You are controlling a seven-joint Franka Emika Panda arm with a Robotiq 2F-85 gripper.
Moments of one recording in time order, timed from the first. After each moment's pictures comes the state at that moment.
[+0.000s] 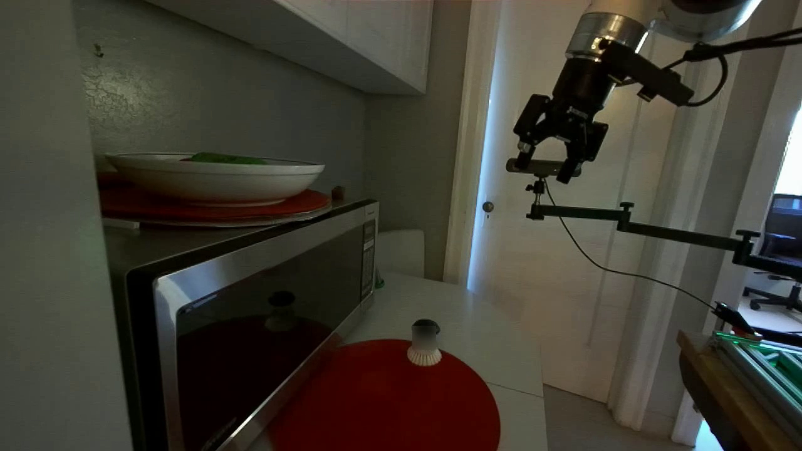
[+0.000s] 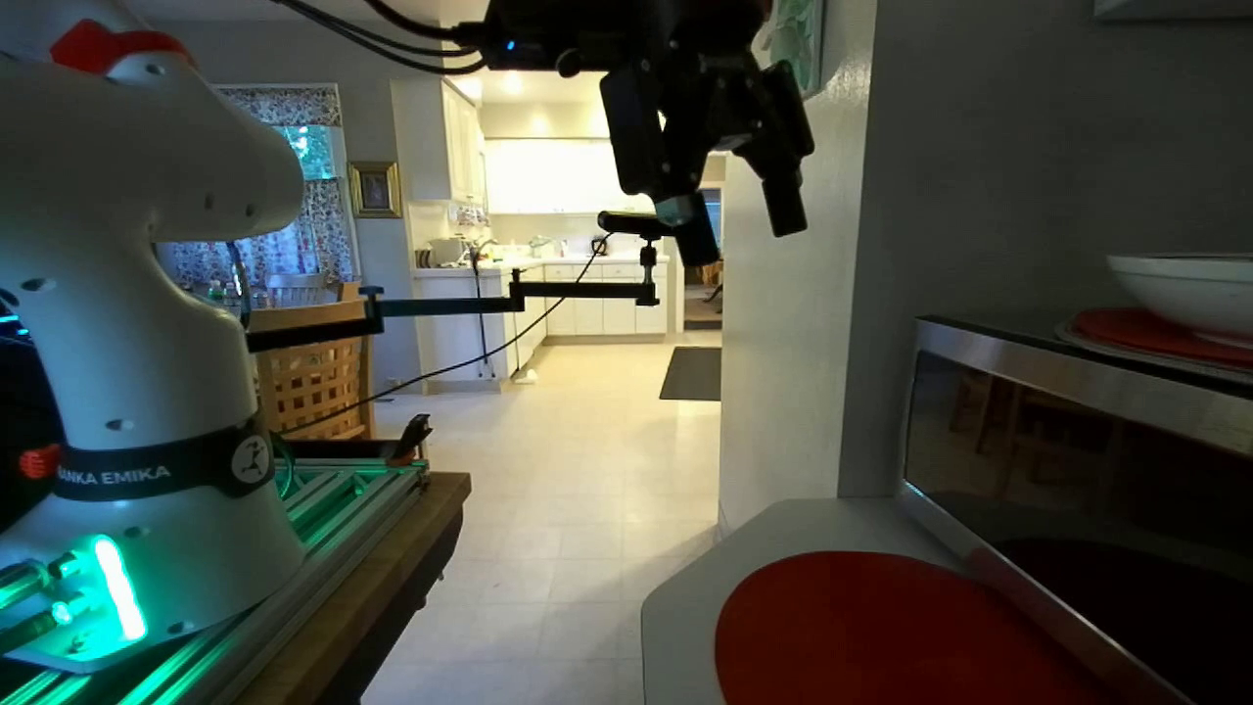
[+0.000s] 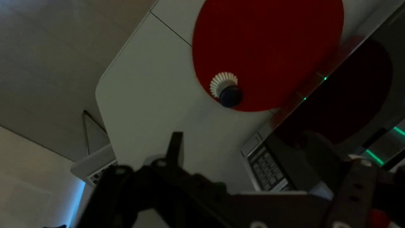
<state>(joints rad) -0.26 -0.52 0.09 -2.68 0.08 2.46 0.61</state>
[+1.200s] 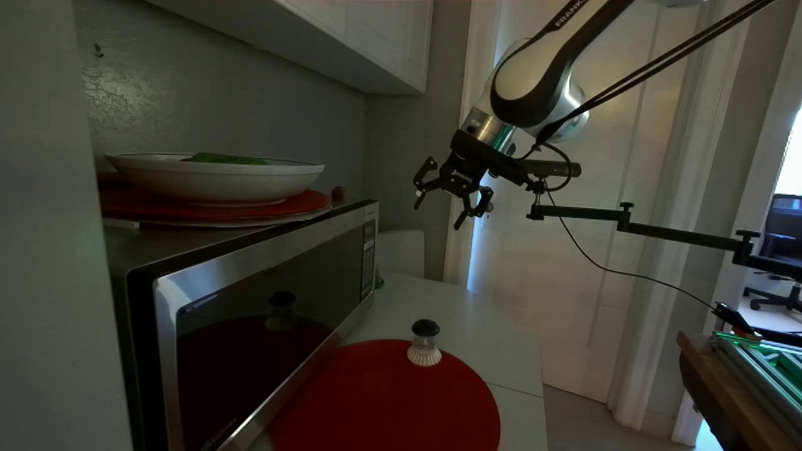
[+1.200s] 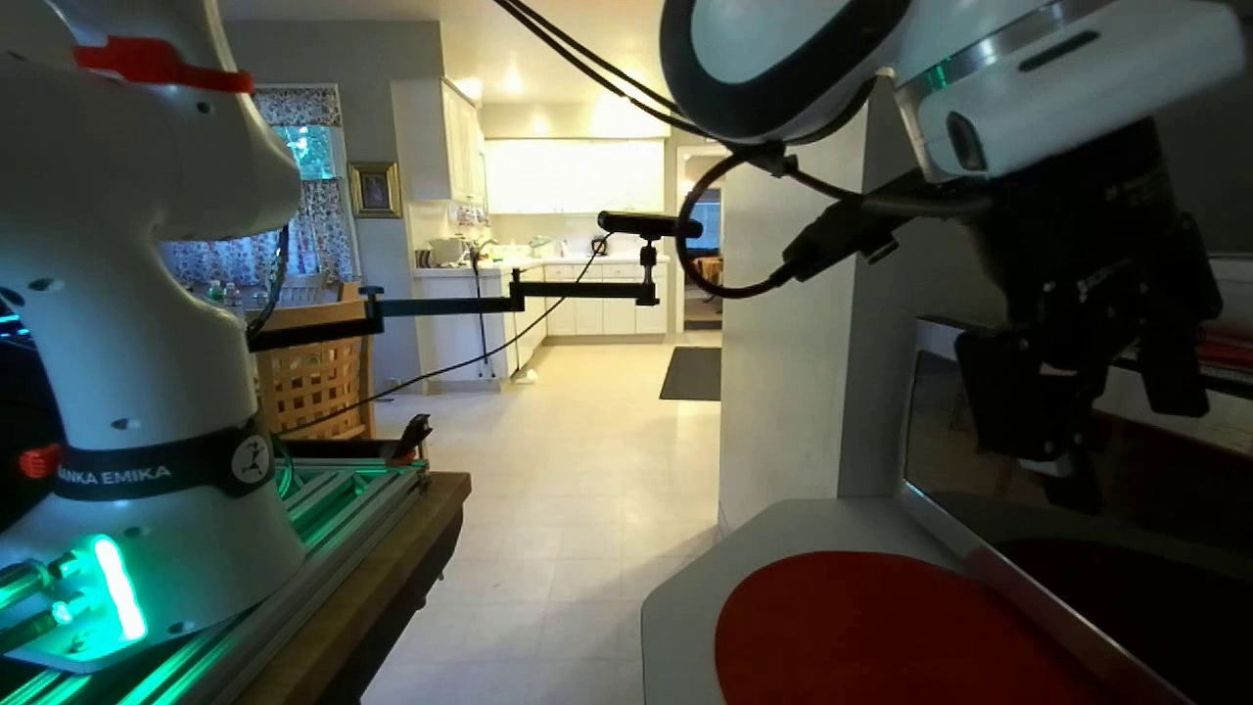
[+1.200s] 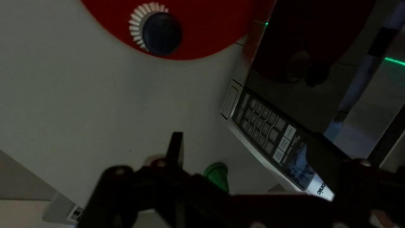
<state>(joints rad) -0.19 0.19 -0.01 -2.28 0.29 2.91 0.71</state>
